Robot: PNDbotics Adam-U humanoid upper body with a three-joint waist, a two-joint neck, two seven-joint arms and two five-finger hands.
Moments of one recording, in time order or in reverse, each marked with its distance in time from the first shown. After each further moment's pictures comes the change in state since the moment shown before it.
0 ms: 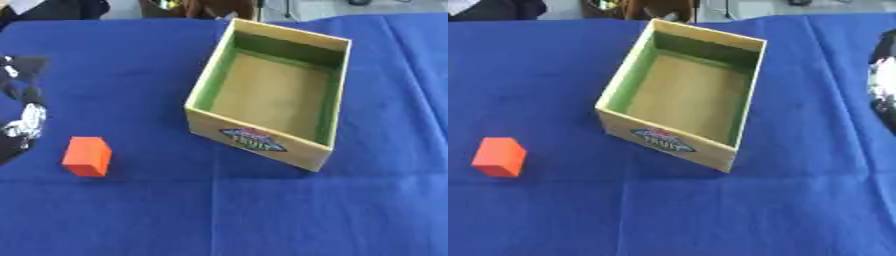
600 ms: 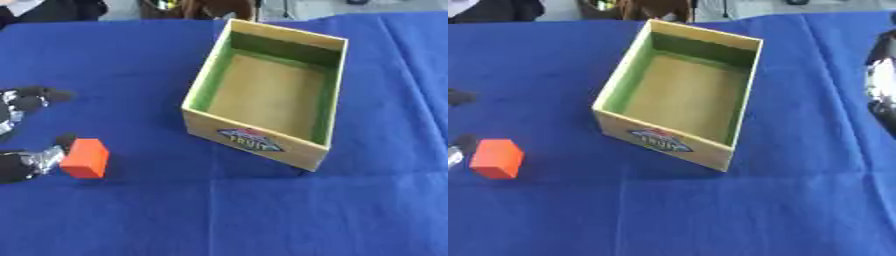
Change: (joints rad) left arm 0.014 0.179 -0.071 -0.002 0.038 0.069 -0.249; right arm 0.000 0.000 0.006 0.000 0.000 -0.002 0.008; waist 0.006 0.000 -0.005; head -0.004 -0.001
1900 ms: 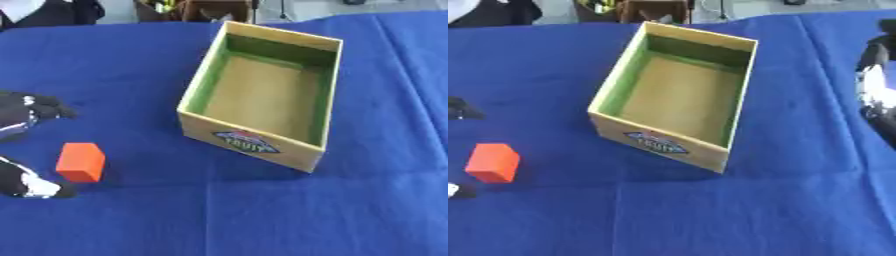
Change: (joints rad) left arm -0.135 0.097 -0.100 -0.004 -0.093 0.029 -0.276; right arm 0.001 -0.001 0.013 0.000 0.000 -0.002 0.016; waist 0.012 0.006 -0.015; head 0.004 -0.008
